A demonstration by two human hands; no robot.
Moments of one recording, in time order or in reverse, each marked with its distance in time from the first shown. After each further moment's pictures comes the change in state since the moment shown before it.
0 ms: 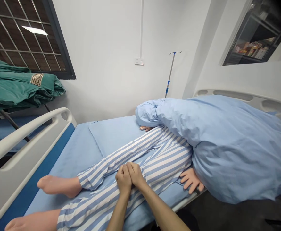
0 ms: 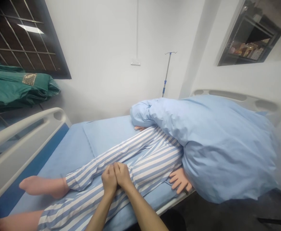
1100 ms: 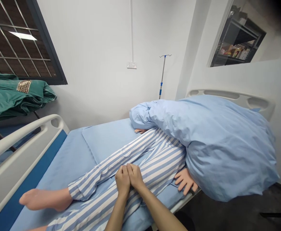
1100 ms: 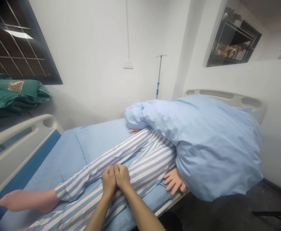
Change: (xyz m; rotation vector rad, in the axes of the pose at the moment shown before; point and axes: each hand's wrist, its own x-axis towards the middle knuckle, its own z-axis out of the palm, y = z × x) left_hand 0.004 0.011 0.028 0.060 -0.105 0.020; right_hand 0.006 0.015 -0.023 -0.052 0.130 0.019
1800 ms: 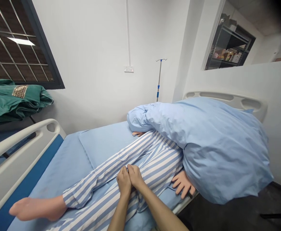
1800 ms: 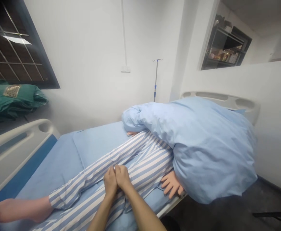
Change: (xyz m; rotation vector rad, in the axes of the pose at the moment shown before) left_hand 0.000 0.008 0.024 0.009 0.014 0.022; right_hand 0.015 0.010 -0.017 0.083 -0.023 0.041
